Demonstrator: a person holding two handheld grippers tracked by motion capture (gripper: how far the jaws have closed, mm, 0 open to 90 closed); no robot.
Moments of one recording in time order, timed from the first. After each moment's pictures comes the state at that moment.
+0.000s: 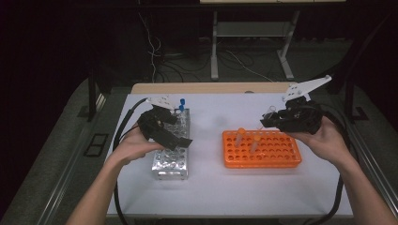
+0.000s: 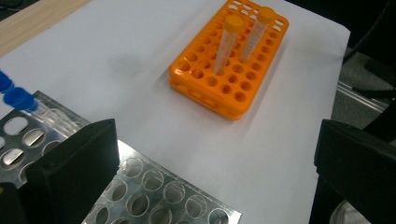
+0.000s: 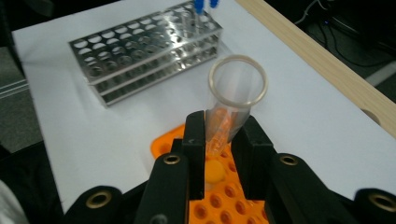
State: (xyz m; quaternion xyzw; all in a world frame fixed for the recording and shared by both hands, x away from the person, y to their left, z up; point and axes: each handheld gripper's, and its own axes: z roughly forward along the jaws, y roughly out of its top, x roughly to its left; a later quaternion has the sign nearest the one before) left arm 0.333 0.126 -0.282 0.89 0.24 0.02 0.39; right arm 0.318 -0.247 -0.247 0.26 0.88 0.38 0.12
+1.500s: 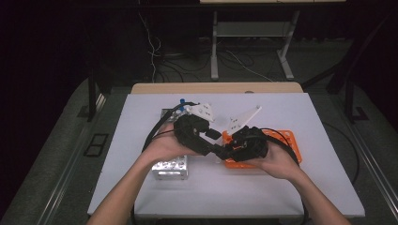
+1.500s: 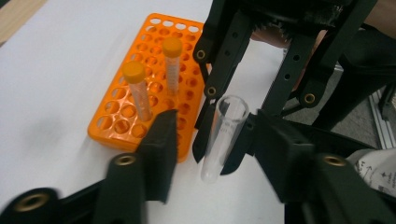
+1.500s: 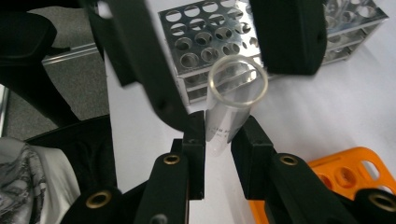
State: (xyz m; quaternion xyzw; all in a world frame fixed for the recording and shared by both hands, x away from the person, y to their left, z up) left arm 0.316 0.045 -0.277 0.91 0.10 -0.01 0.40; right arm 0.302 -0.142 -0.309 0.16 0.92 0.36 0.01
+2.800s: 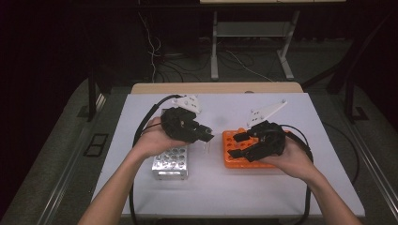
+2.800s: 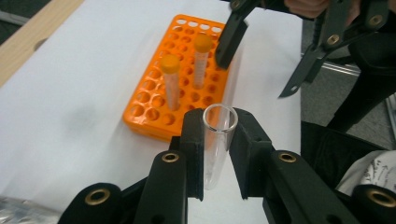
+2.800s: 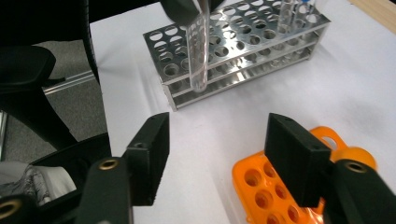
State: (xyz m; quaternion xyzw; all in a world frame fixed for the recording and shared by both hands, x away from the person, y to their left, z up) left arm 0.330 0.077 -0.263 0.91 0.13 0.02 0.40; right arm 0.300 -0.185 -0.294 0.21 0.89 0.40 0.03
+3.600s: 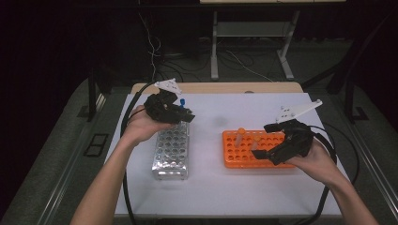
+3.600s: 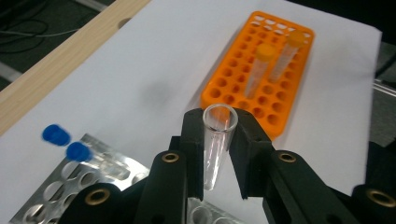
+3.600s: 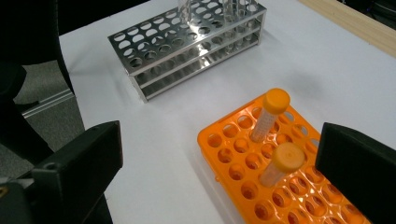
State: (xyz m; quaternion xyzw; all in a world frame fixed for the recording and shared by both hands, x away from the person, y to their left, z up) left arm 0.374 0.117 -0.268 0.89 0.23 0.07 0.39; right arm 0.292 -0.239 -0.290 0.28 0.87 0.41 0.06
